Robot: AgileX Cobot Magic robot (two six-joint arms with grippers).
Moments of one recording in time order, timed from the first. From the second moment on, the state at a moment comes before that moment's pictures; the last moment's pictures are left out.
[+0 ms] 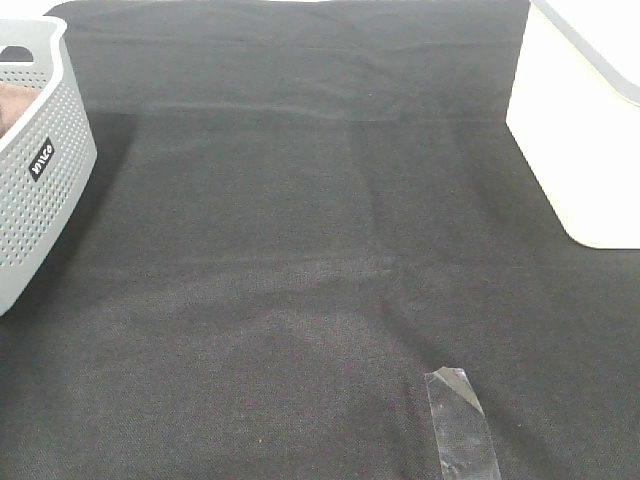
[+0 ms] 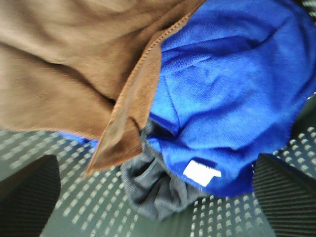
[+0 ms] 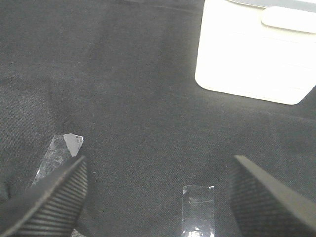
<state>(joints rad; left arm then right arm) 0.16 1.94 -1.70 0.23 1.20 0.84 0.08 0.00 -0.50 0.09 1.07 -0.13</state>
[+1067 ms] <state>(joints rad) 0.22 2.16 -1.78 0.26 1.21 0.88 0.08 0.00 -0.50 0.09 1.07 -0.13</state>
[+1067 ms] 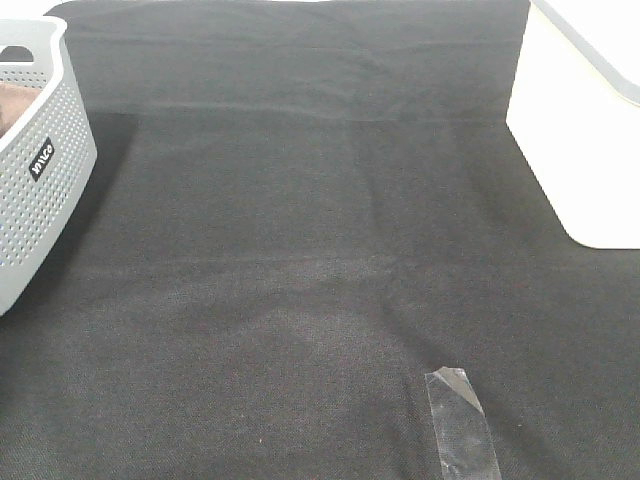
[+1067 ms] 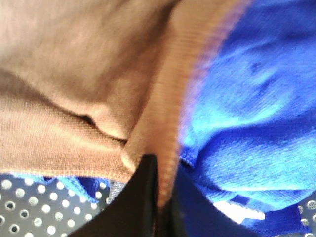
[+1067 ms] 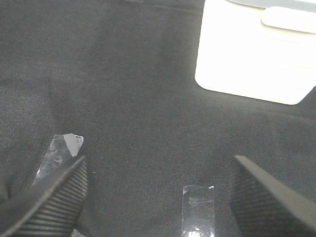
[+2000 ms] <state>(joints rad) 0.14 2.07 -2.02 0.13 1.21 0.74 0.08 0.00 -0.50 0.09 1.07 -0.13</state>
